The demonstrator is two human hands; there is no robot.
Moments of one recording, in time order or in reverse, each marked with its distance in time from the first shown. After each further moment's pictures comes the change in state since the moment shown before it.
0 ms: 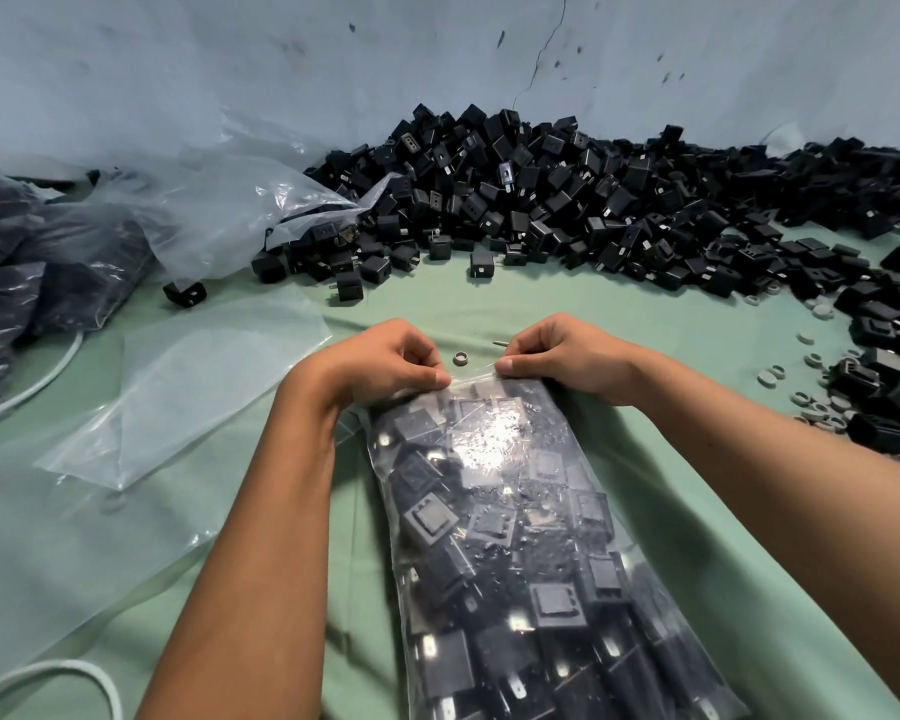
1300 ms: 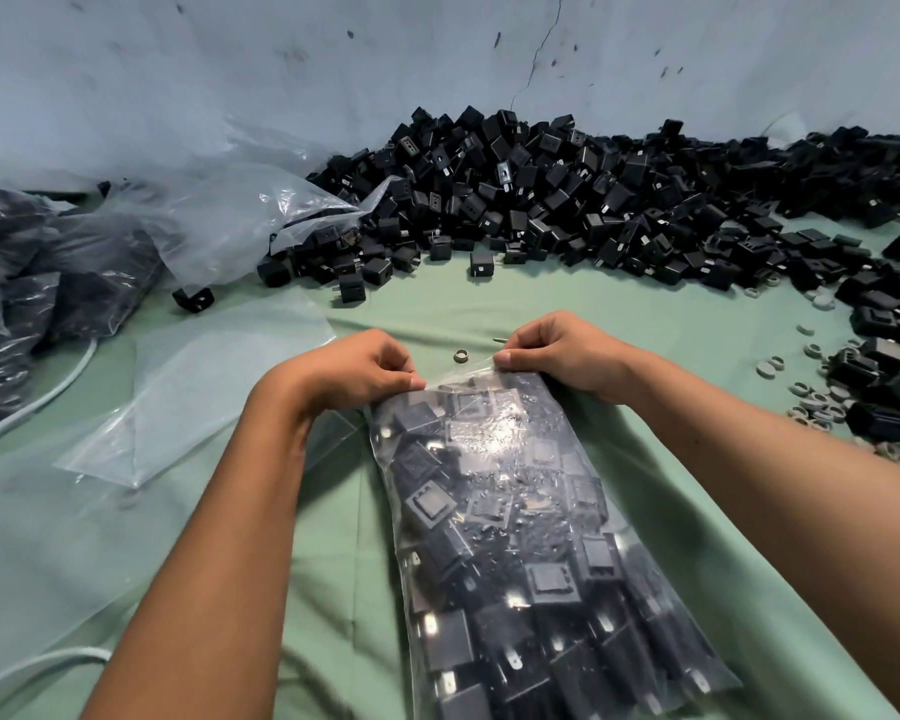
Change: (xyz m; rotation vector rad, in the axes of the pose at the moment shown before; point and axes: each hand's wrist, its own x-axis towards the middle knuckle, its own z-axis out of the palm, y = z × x) left_hand -0.019 -0.006 -0.011 0.108 0.010 -0.073; right_hand 0.002 0.007 0.004 0.023 0.103 0.011
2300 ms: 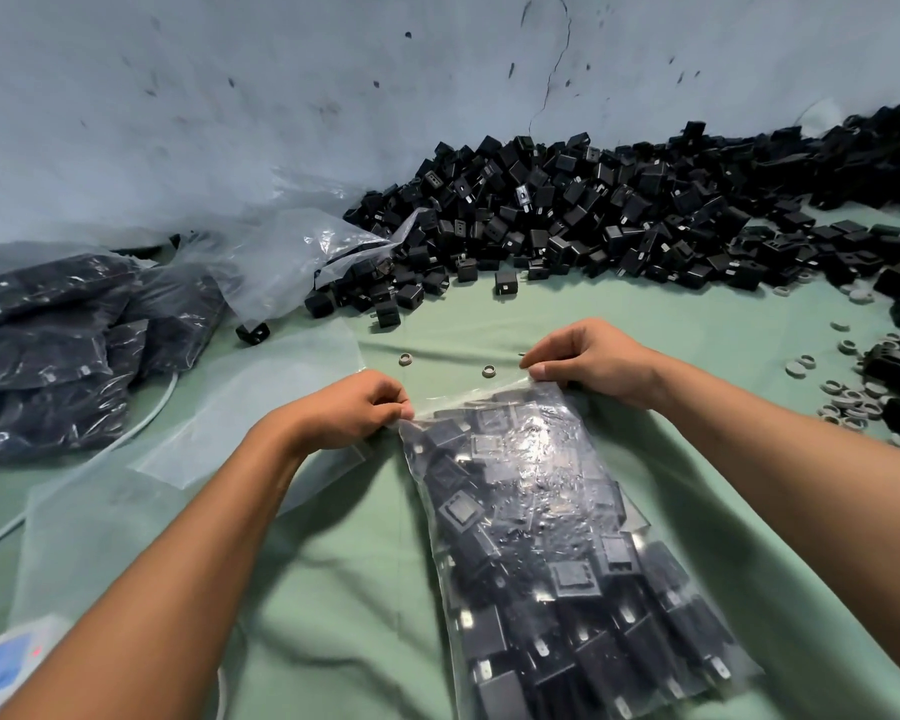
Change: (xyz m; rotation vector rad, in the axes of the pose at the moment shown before) left_hand -0.045 -0.009 -0.010 0.028 0.002 -0.089; right_hand -0.003 0.007 -0.010 0.127 0.006 -0.069
